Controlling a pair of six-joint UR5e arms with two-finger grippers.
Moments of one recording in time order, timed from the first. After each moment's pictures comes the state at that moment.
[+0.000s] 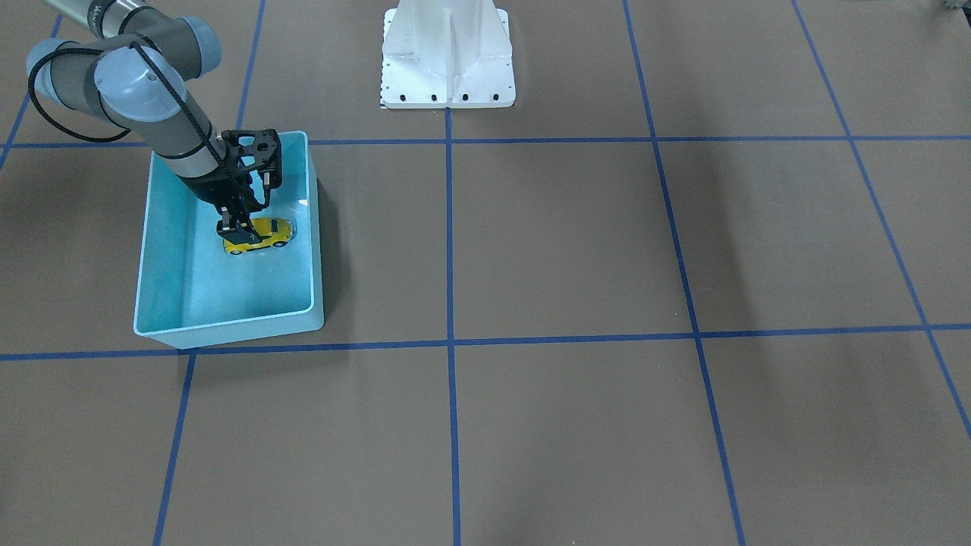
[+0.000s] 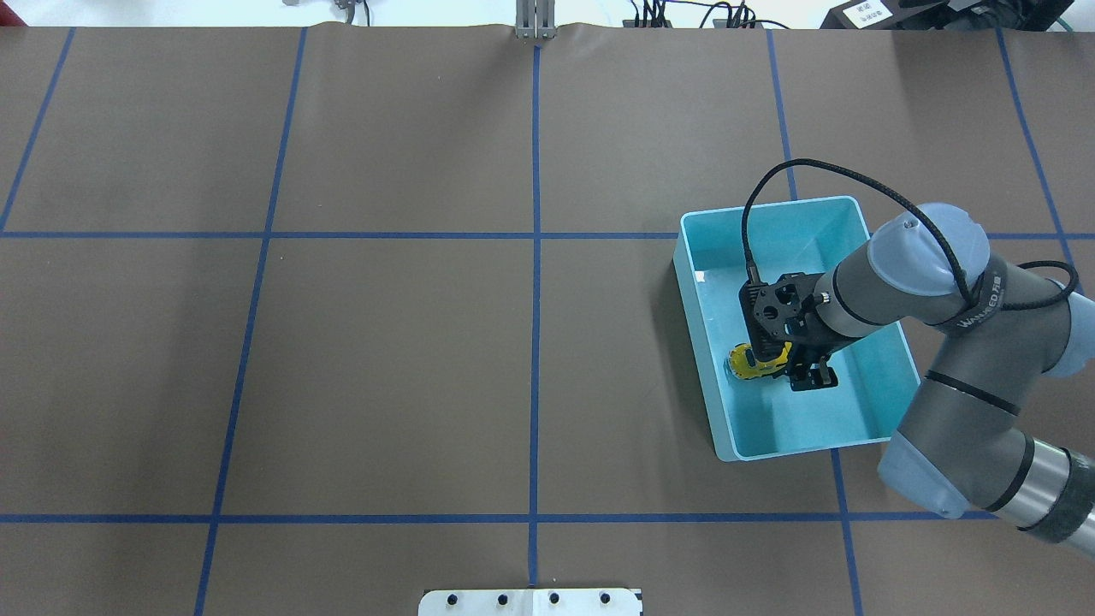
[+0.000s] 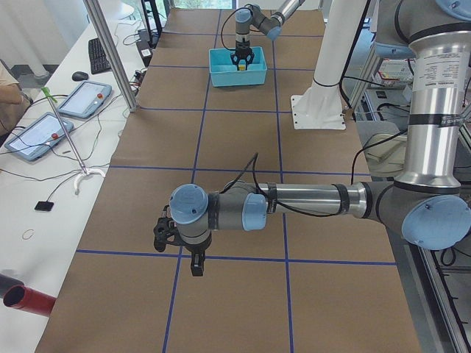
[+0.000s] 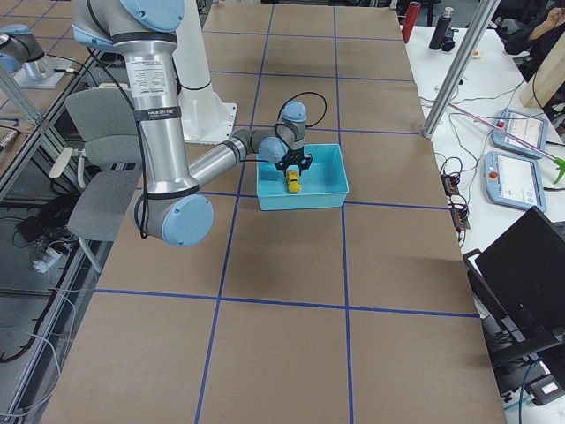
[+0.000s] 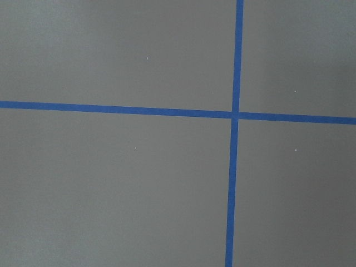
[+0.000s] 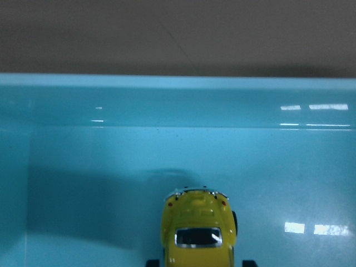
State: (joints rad) left arm -1.64 -1.57 -1.58 -1.56 -2.37 0.01; right arm 0.65 -1.39 1.86 -1.30 2.02 -0.58
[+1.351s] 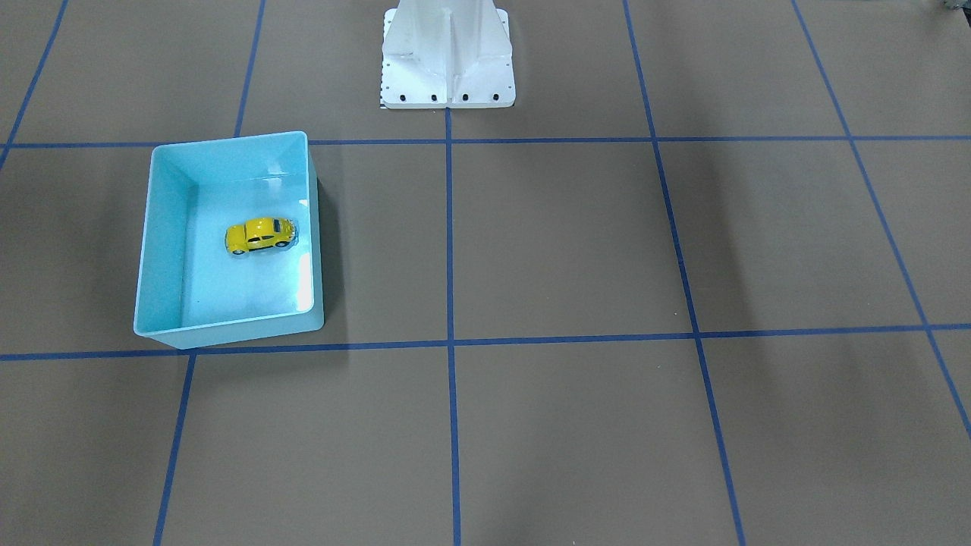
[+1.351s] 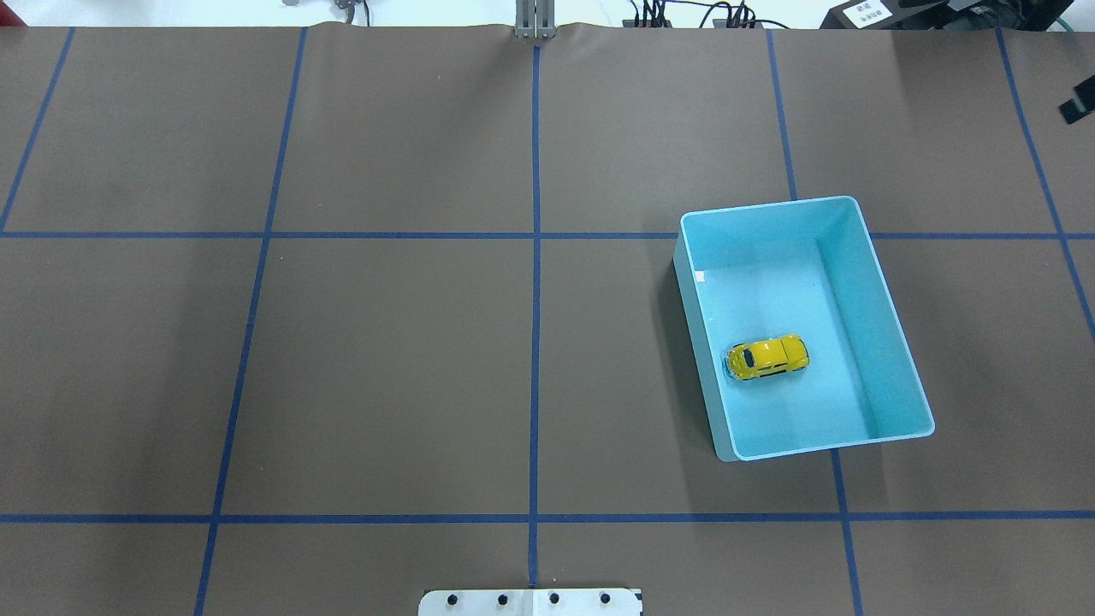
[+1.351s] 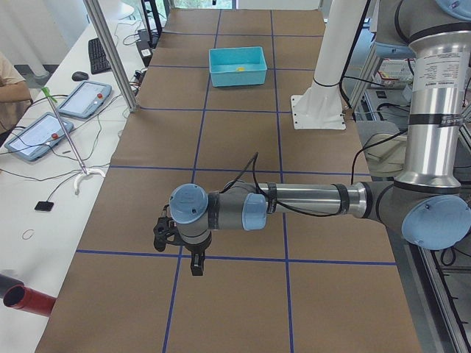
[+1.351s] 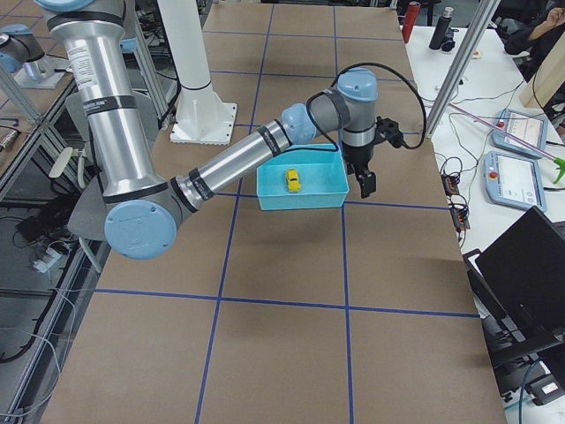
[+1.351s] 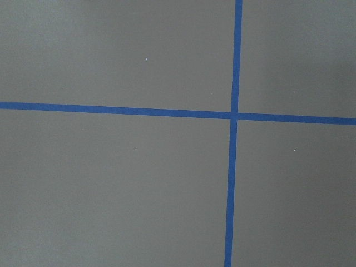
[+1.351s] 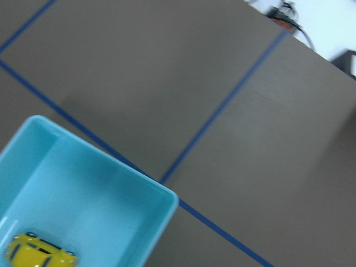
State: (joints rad) left arm -1.64 -1.57 -1.58 -1.56 -2.37 0.01; right arm 1.44 -1.37 1.88 -1.75 2.28 0.07
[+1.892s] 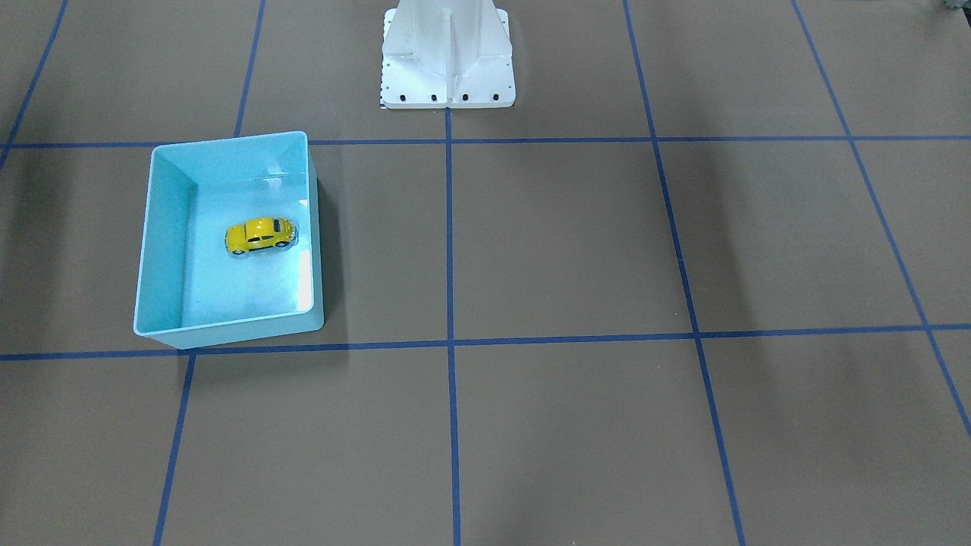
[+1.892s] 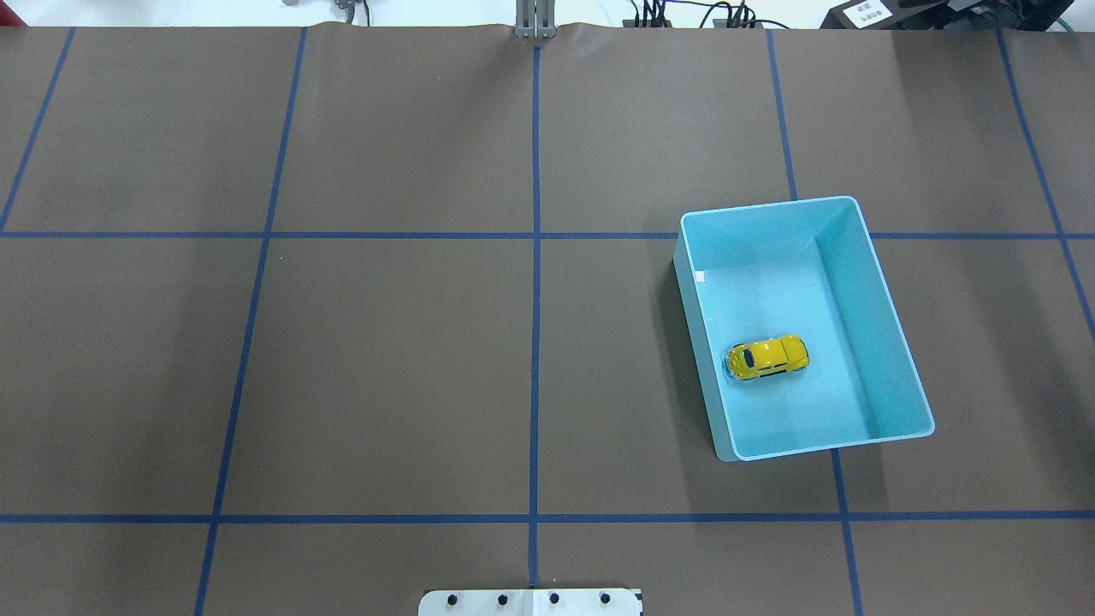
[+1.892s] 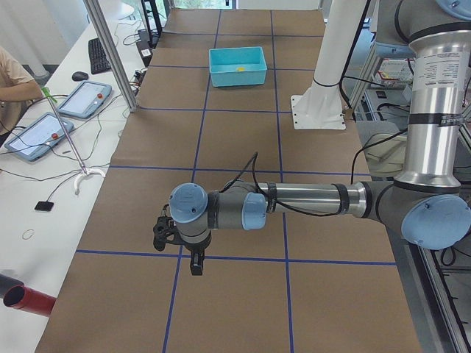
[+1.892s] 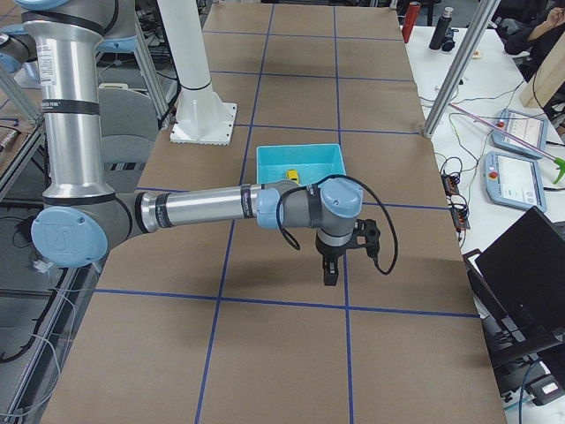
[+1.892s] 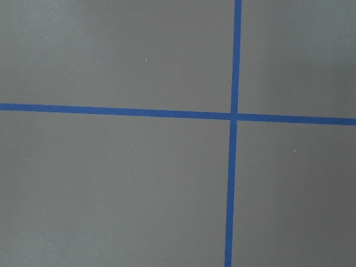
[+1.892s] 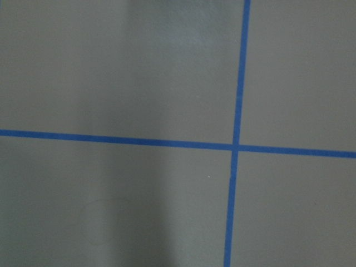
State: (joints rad) left arm -1.64 -1.57 -1.58 -1.56 -2.37 0.01; right arm 1.54 -1.56 1.67 -1.61 2.36 0.04
